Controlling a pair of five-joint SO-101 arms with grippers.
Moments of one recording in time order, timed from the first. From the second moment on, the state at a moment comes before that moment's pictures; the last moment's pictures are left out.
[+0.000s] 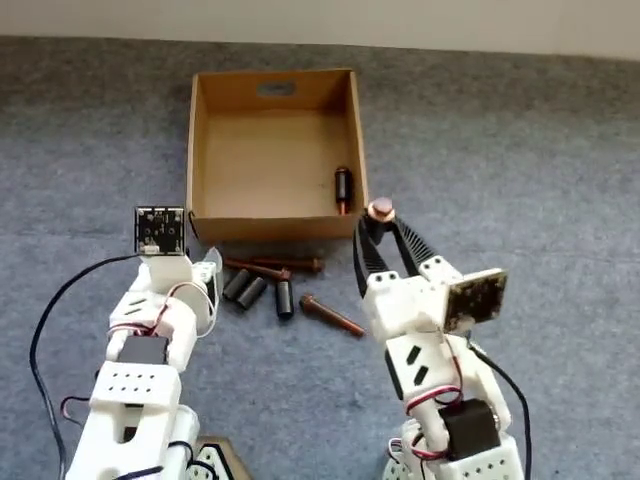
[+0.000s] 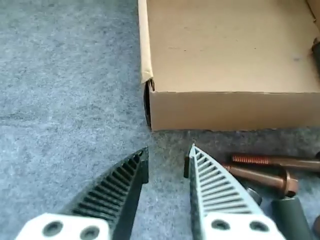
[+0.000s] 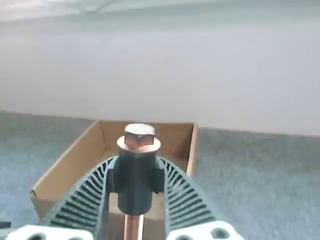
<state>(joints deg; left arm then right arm) -4.6 -59.0 85.4 20.4 3.4 -20.1 -102.6 79.5 26.9 -2.8</state>
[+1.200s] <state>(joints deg) -3.6 -59.0 85.6 20.3 3.4 -20.7 4.7 11.3 26.2 -8.7</state>
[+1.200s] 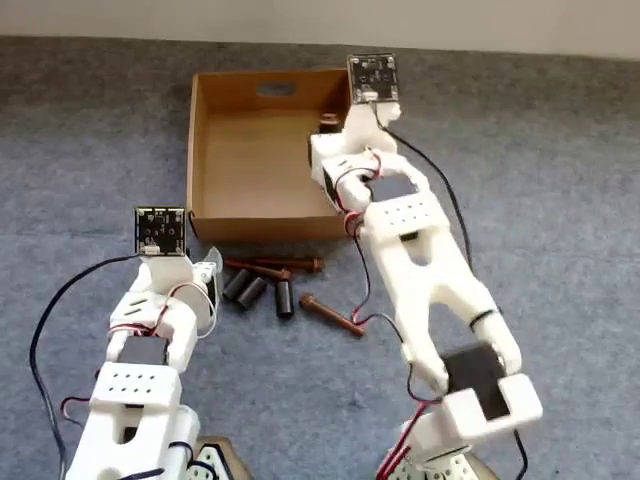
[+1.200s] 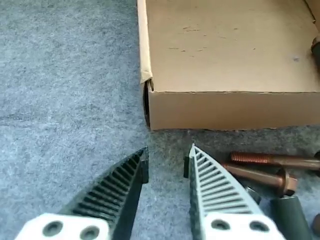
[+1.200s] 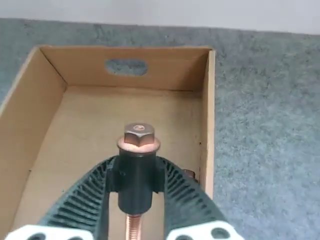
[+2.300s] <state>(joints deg) -2.6 -59.0 85.6 20.3 3.4 -21.4 25.9 -1.9 29.1 -7.9</state>
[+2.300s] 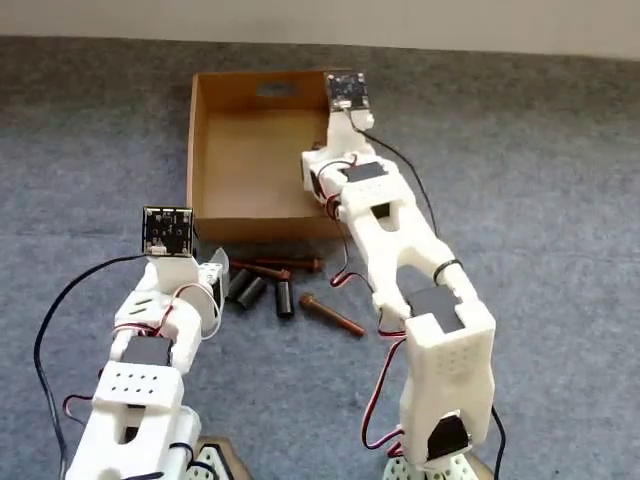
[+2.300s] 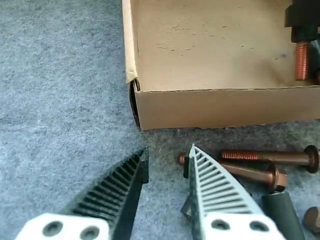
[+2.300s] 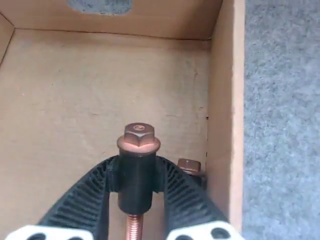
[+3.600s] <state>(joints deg) -2.6 -59.0 85.6 20.3 3.4 -22.2 30.1 -5.1 34.7 0.9</state>
